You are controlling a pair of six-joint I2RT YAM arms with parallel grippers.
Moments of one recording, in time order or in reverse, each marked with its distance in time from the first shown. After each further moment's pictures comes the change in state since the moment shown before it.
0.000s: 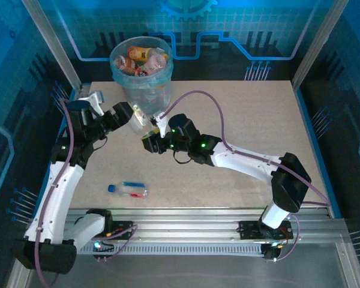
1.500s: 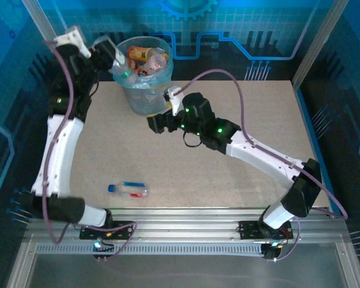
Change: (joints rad) left arm 0.014 0.481 0.690 0.154 -0.356 0.238; right arm -0.094 -0.088 0.204 -0.227 0.164 -0.079
